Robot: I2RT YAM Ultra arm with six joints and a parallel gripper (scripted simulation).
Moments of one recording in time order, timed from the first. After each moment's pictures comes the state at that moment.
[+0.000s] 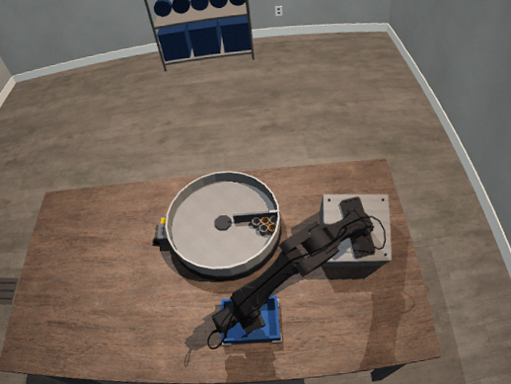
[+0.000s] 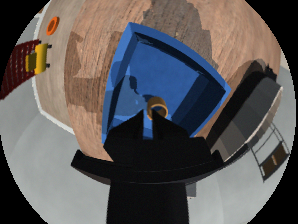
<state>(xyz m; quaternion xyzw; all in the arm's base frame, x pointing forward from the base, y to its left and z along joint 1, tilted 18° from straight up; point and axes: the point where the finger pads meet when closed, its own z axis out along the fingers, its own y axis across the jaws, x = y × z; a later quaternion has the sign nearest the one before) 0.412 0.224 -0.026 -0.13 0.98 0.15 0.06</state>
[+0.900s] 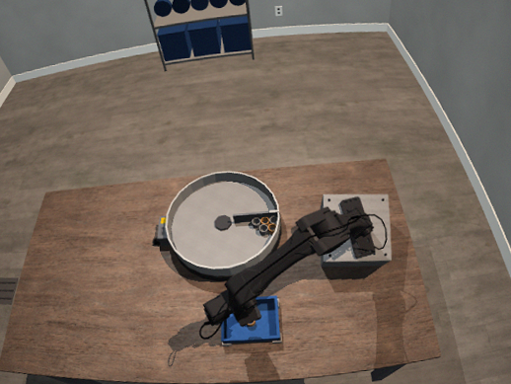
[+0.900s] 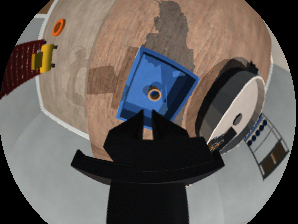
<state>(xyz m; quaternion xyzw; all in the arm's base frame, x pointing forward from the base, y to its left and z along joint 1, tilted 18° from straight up) 0.413 0.200 0.066 -0.13 0.98 0.15 0.07</state>
